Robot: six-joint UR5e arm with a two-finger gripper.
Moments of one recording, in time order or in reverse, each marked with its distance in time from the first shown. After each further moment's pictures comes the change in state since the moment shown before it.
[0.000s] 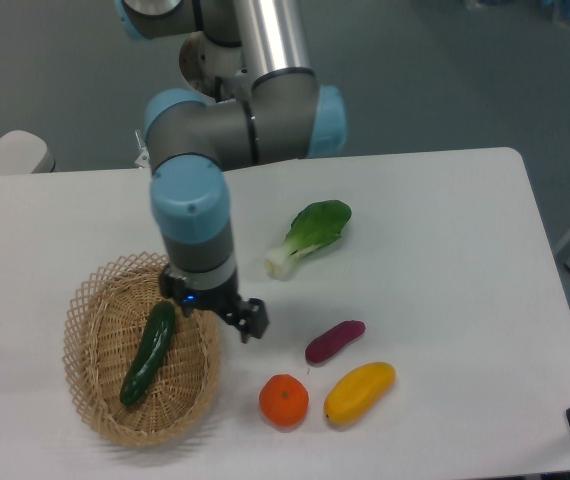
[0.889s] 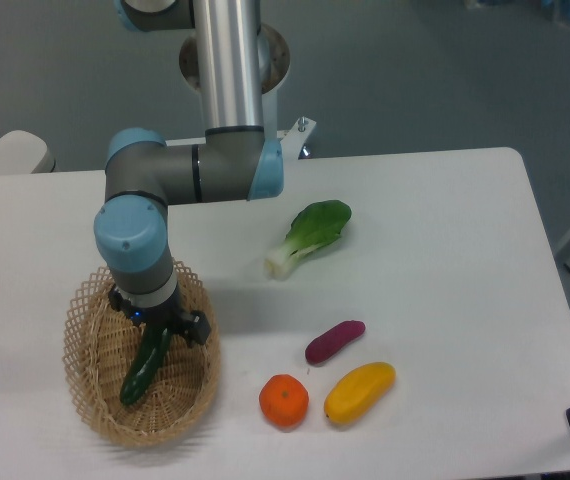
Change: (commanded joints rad) arm -0.091 -0.101 -0.065 0.137 0.017 -0.052
